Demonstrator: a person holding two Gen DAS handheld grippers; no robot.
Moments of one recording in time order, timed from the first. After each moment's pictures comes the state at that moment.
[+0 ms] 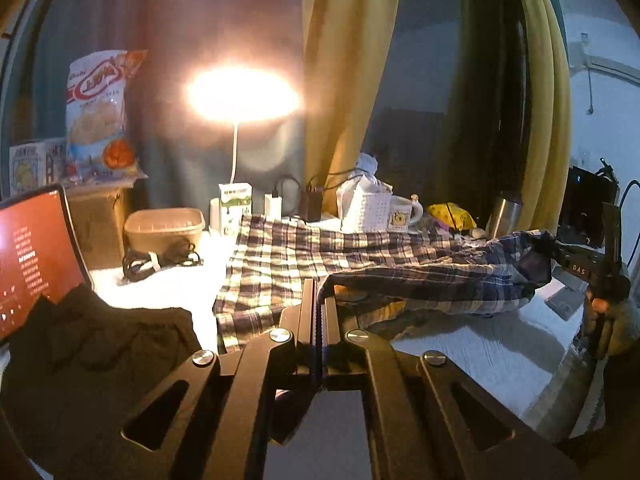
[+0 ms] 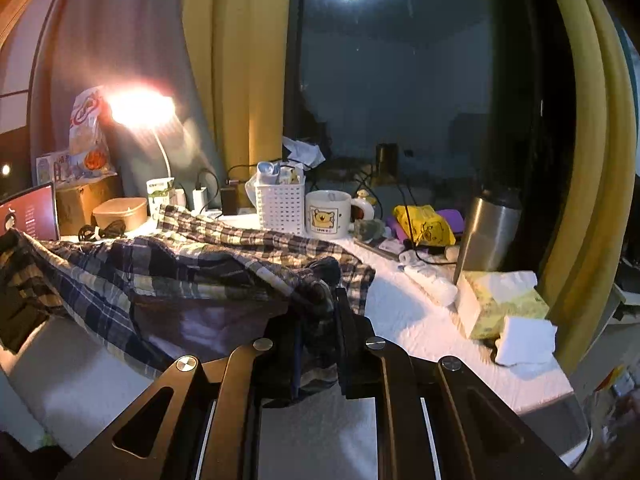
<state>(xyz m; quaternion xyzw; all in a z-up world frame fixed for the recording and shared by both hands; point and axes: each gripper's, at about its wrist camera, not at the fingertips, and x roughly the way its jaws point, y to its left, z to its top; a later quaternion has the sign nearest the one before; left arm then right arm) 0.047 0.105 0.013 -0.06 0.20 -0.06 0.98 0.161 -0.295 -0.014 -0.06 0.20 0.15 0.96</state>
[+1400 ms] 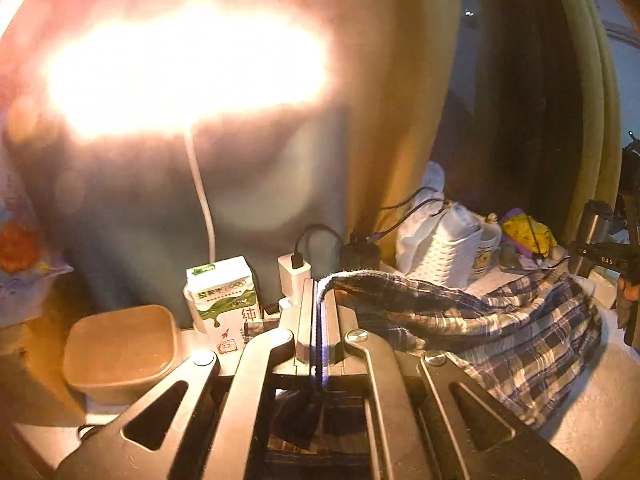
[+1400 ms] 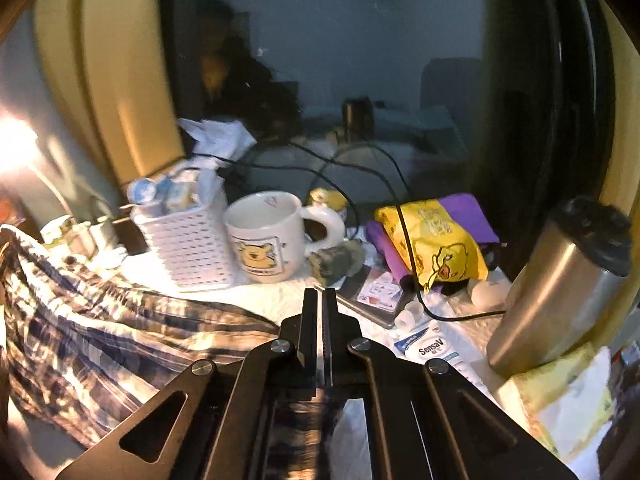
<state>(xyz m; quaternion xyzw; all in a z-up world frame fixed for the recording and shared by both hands) 0.321 0.127 0.012 0.00 0.23 -0.06 0.97 0.409 -0.281 -0.024 -0.01 0.30 0.10 0.95</state>
